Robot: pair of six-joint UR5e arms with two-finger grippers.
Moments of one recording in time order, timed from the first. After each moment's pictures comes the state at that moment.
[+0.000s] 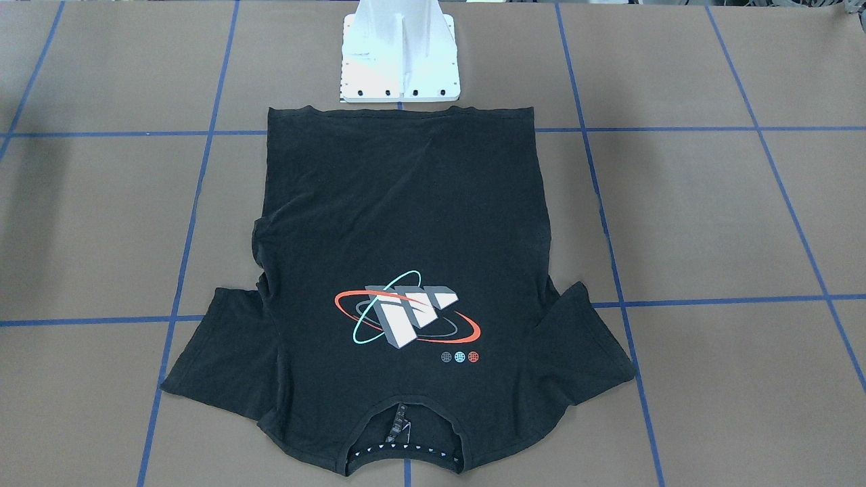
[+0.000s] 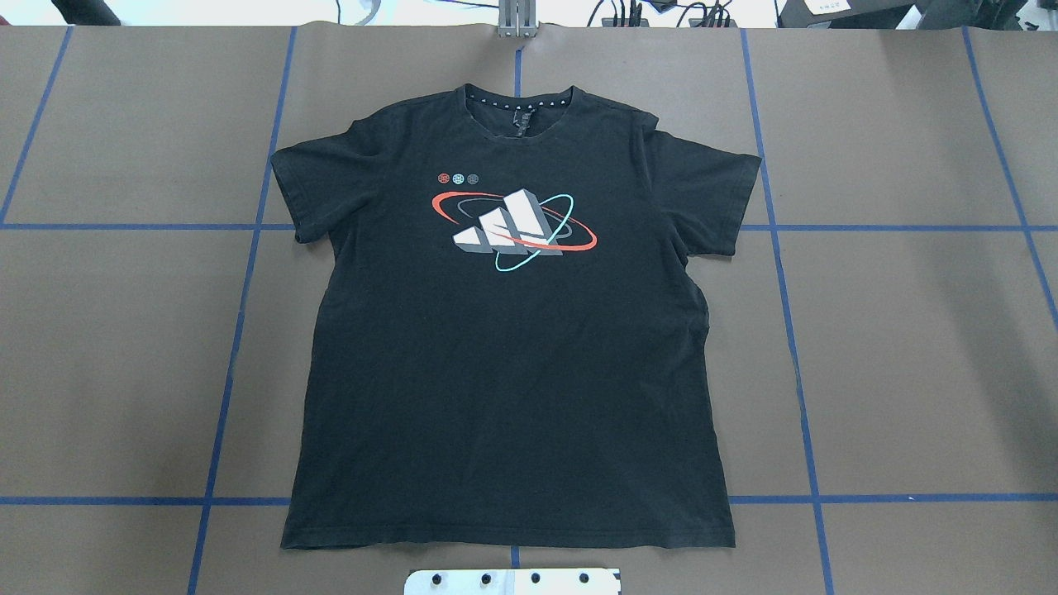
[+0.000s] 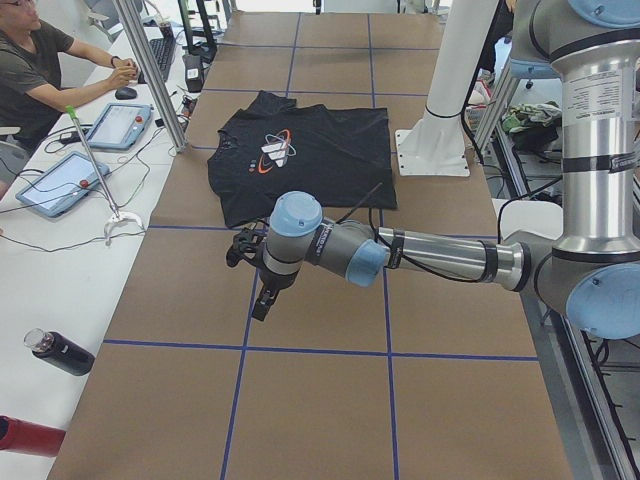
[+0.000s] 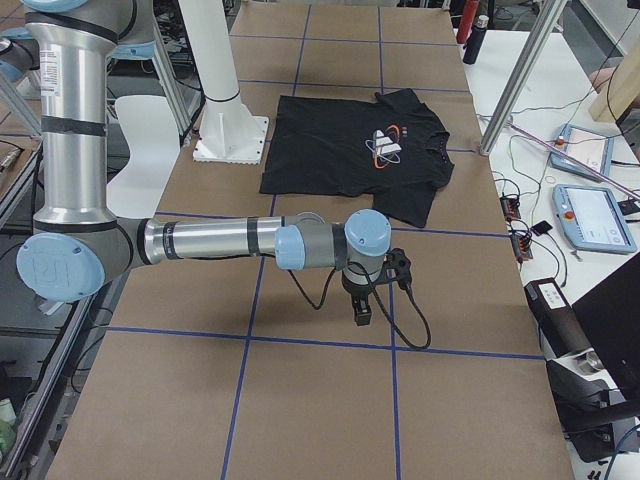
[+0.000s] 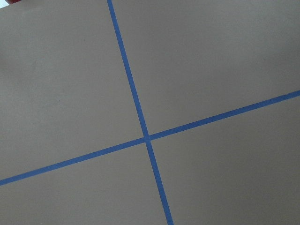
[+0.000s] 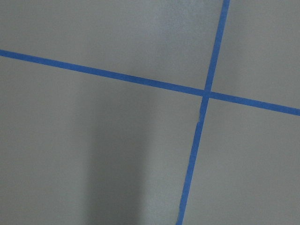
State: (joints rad) left arm -1.52 -1.45 -1.80 -1.89 -2.28 -0.01; right arm 1.50 -1.63 1.72 -1.56 2.38 -0.08
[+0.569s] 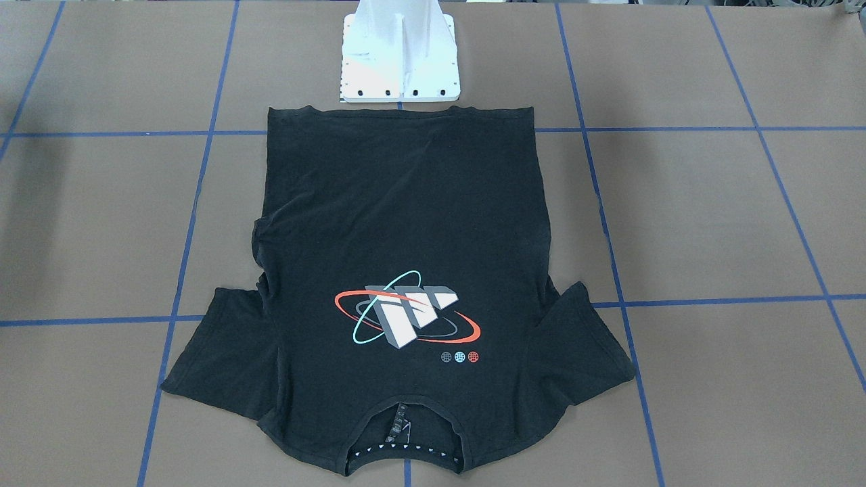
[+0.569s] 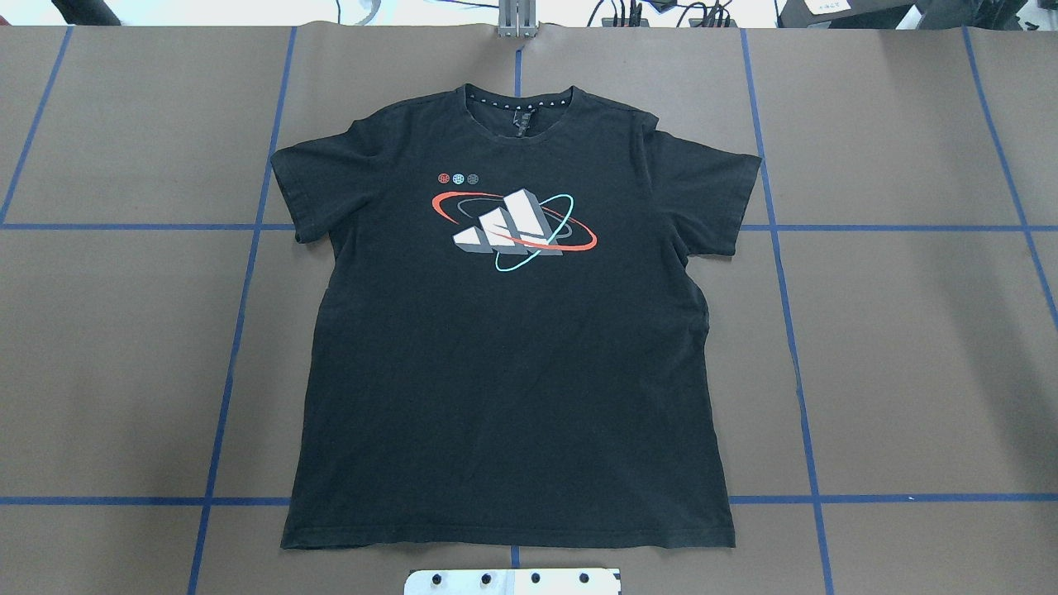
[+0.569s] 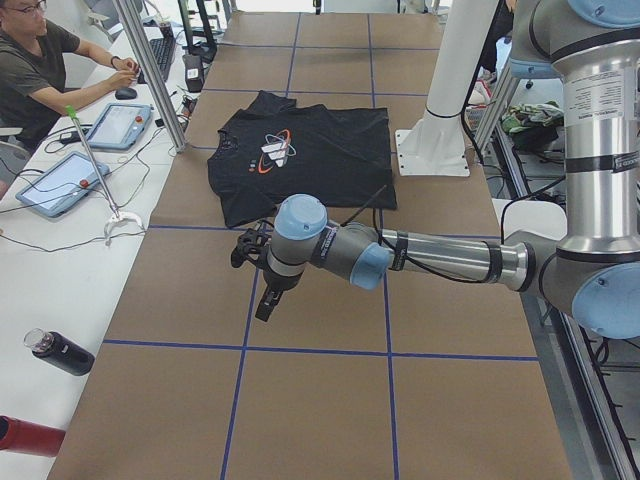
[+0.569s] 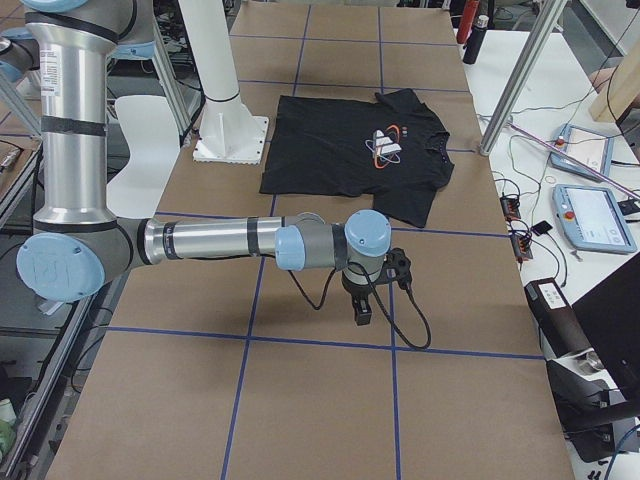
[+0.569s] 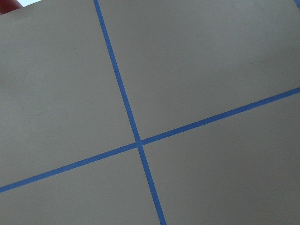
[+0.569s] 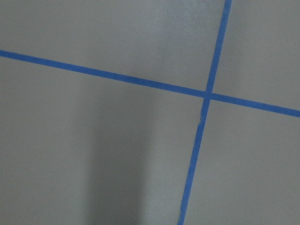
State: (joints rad) left arm -1.52 -1.42 -1.81 -1.91 -2.30 -0.01; right arm 1.50 -1.63 1.72 -1.56 2.39 -0.08
